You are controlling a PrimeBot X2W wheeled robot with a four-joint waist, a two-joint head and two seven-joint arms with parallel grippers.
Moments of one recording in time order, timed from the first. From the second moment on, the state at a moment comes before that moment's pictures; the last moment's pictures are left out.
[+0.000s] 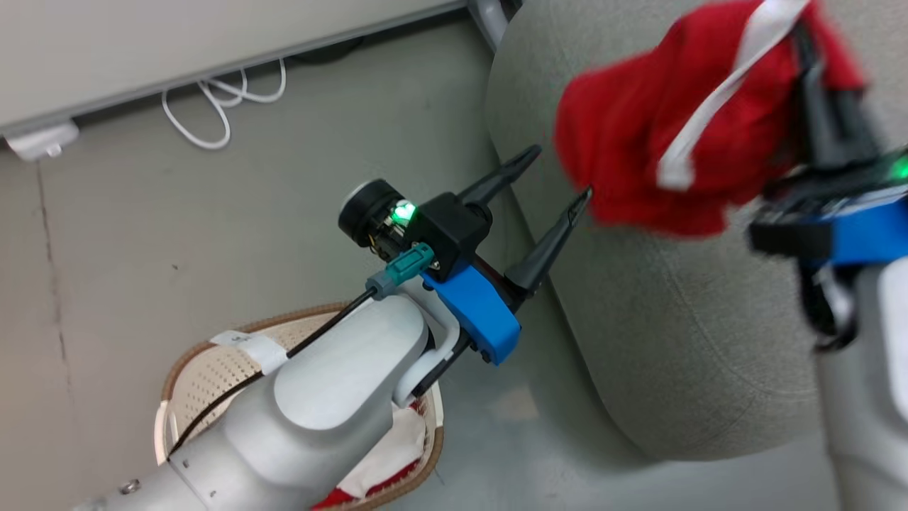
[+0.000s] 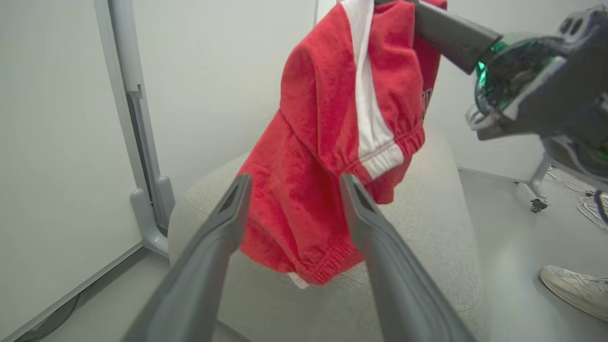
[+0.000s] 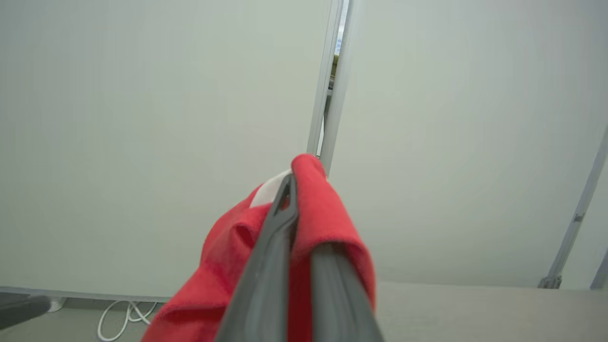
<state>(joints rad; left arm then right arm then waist) -0.84 0.15 -1.02 0.45 -0.66 -0.04 -0.25 -0.54 -0.13 0.00 0.14 0.07 0.13 -0.26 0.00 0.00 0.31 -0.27</state>
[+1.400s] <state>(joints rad) -0.93 0.28 -1.02 0.33 -0.61 0.00 -0.21 -0.78 -0.33 -0.41 0.59 0.12 0.13 -0.26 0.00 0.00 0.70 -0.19</state>
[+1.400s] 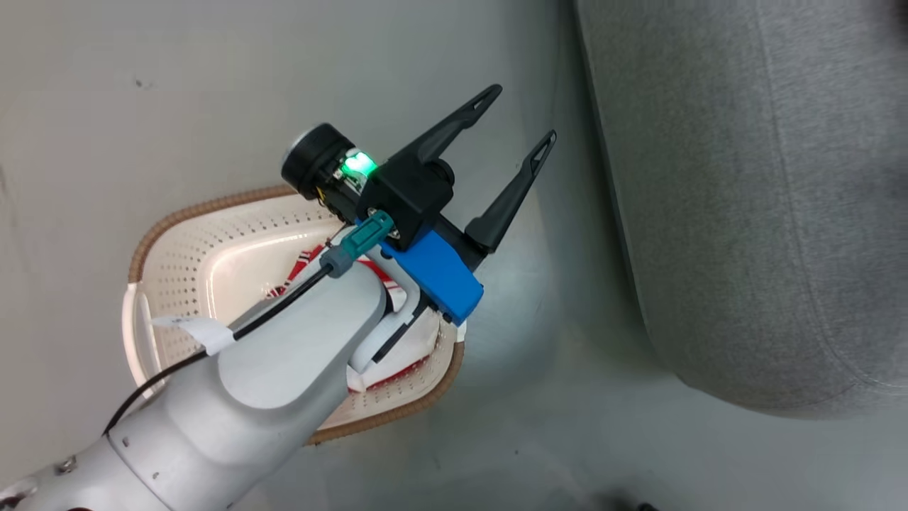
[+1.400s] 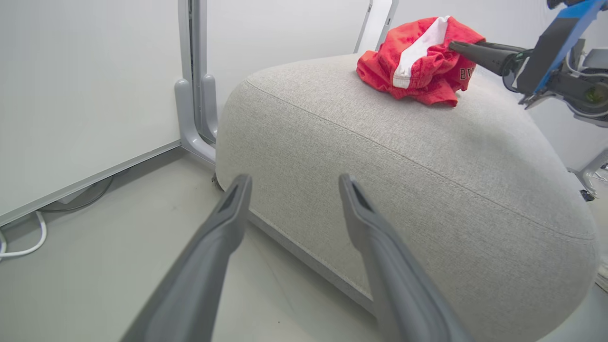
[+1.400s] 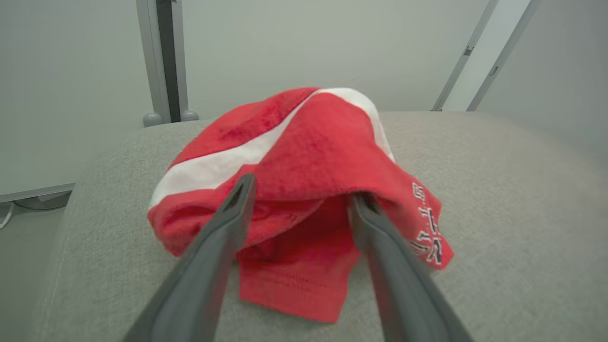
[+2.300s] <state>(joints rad) -0.43 0.23 -0.40 0.22 -0.45 0.04 -0.26 -0.25 -0.14 -0.11 0.09 0.10 0.13 -0.26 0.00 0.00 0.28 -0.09</state>
